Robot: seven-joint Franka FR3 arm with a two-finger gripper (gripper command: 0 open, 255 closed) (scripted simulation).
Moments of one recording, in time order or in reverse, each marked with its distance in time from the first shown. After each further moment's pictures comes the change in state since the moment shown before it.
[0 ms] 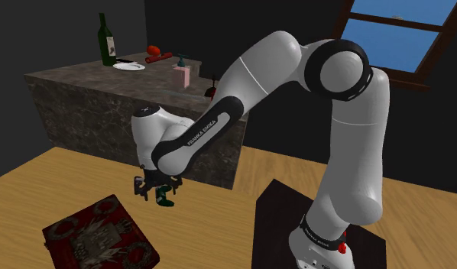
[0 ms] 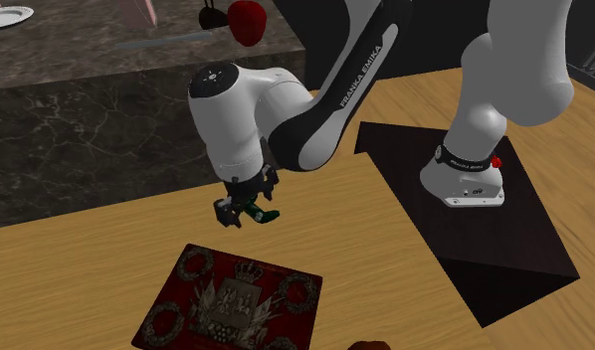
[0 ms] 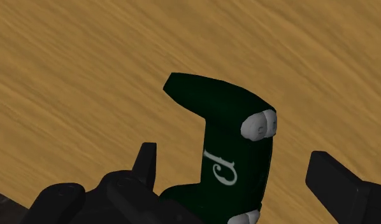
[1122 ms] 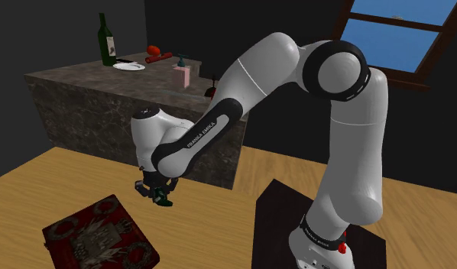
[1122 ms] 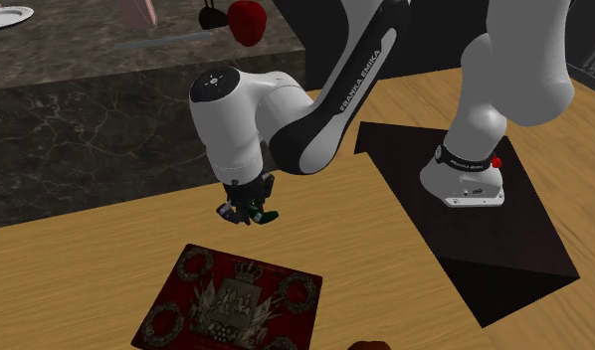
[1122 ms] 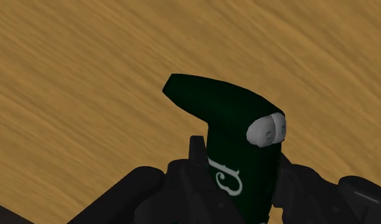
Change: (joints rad) arm 0.006 0.012 -0.003 0.001 -0.009 0.019 0.013
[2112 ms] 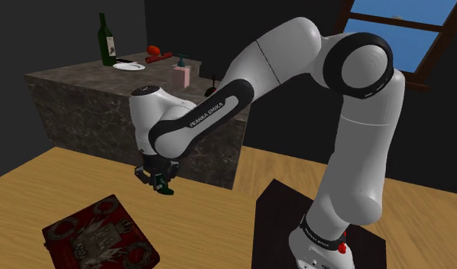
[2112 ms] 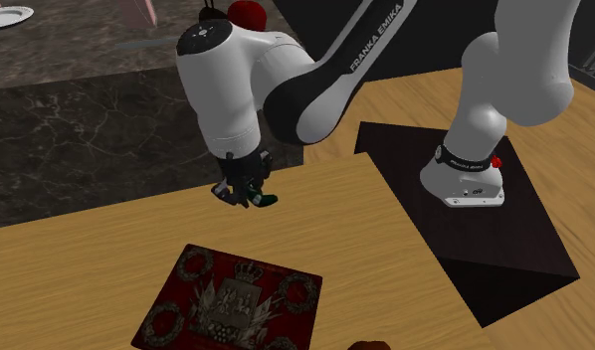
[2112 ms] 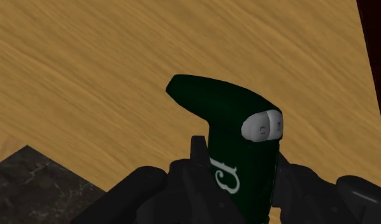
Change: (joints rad) arm -0.020 -0.112 0.020 0.019 0.056 -0.133 -0.050
